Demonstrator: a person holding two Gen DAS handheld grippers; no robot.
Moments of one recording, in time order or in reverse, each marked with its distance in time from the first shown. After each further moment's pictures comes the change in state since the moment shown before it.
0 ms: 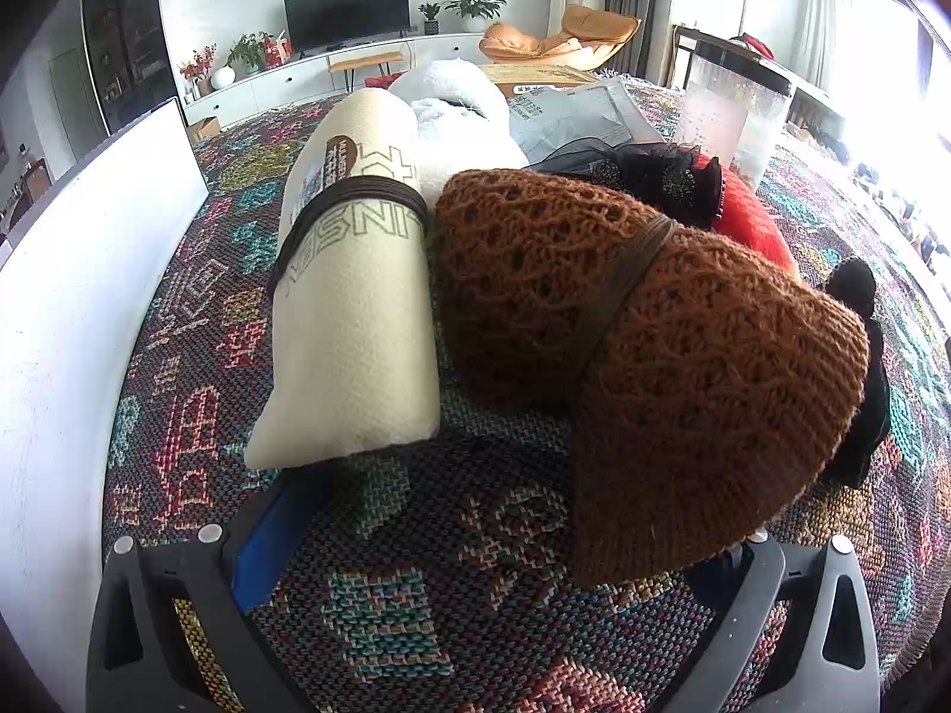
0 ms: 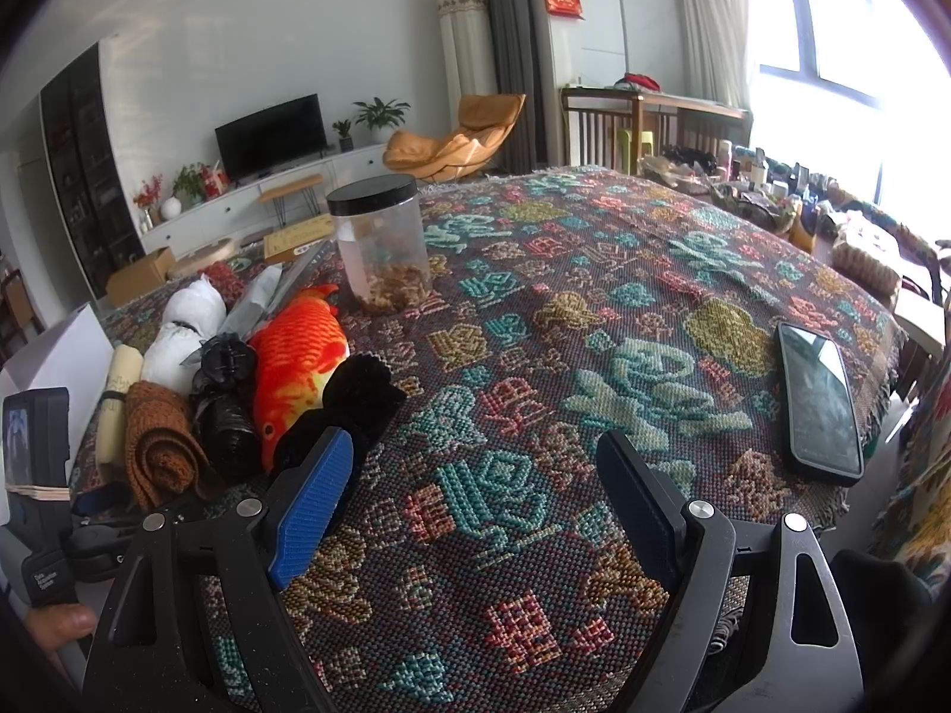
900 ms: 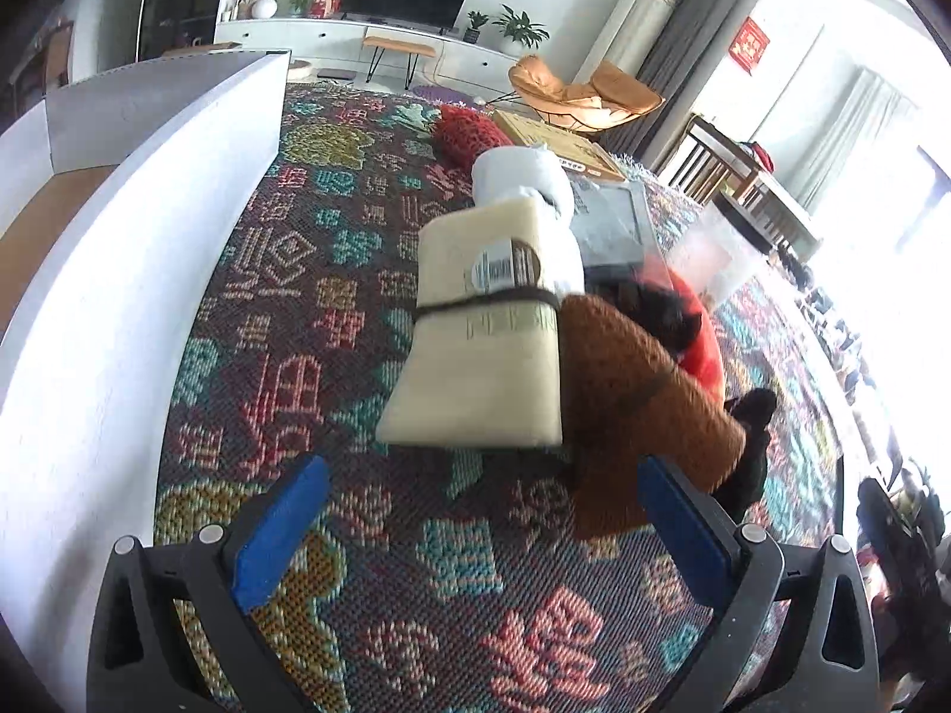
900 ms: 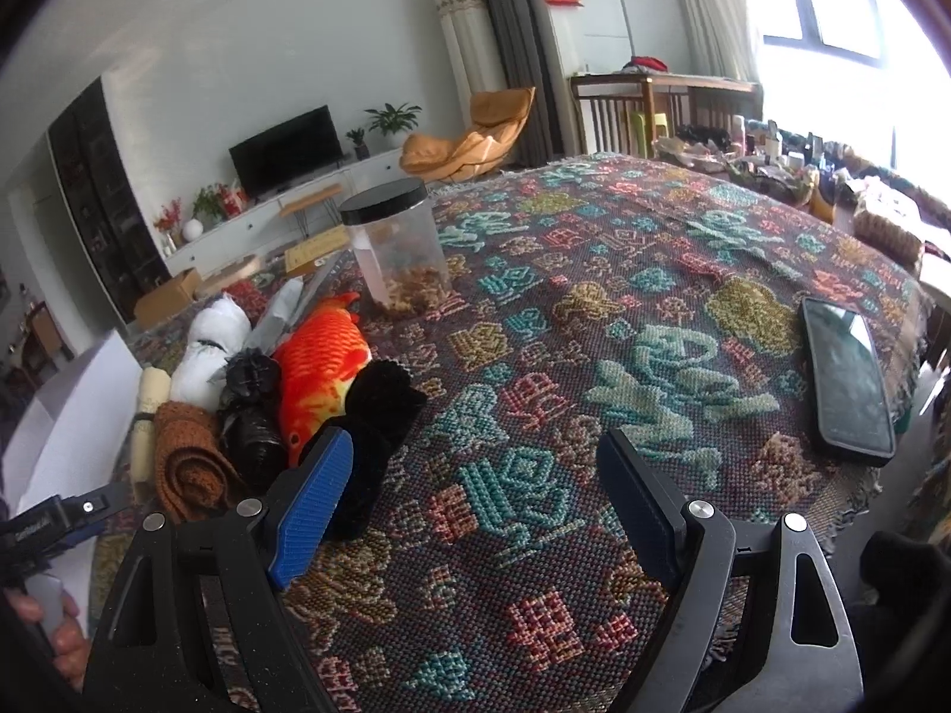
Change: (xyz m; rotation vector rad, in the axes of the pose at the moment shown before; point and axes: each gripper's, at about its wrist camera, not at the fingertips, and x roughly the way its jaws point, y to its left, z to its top) left arm -0.056 0.084 0.010 -0.290 -0.033 -0.246; right arm -0.004 -0.027 -0.005 0.161 -0.014 0.178
